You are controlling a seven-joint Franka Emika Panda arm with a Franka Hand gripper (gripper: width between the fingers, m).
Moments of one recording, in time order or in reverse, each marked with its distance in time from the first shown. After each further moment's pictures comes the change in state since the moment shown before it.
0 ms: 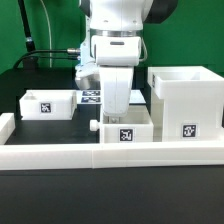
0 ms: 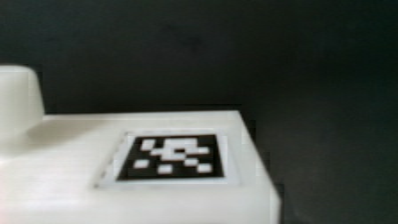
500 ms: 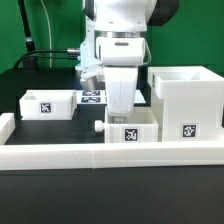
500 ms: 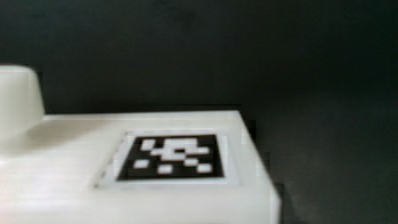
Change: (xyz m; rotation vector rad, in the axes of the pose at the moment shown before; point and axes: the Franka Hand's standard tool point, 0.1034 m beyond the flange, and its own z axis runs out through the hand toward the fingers) arm 0.013 -0.002 0.002 -0.029 0.006 0.005
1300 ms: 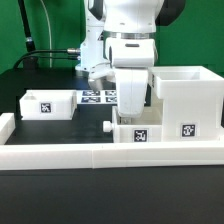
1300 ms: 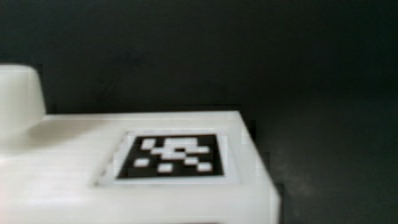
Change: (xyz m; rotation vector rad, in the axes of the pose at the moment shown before) arm 0.011 -0.003 0.001 0.022 -0.011 -0.019
